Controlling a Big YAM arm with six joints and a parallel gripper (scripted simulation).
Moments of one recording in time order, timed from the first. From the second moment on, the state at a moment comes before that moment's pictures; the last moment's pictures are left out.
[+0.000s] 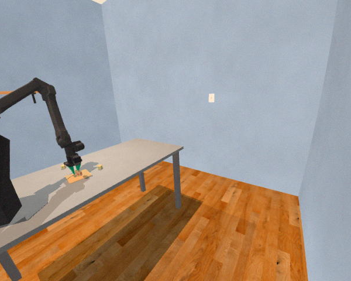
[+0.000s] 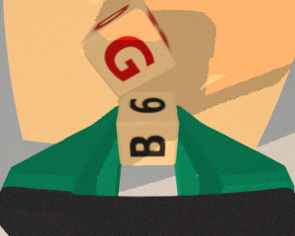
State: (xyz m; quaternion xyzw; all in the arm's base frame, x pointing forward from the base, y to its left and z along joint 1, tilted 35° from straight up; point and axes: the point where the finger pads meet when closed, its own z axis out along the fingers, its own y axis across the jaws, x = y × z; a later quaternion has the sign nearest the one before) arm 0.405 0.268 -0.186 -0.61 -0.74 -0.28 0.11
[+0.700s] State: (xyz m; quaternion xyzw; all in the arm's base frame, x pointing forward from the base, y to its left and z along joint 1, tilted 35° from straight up) arm 0.394 0.230 -0.133 -0.61 -0.73 -0.28 0.12
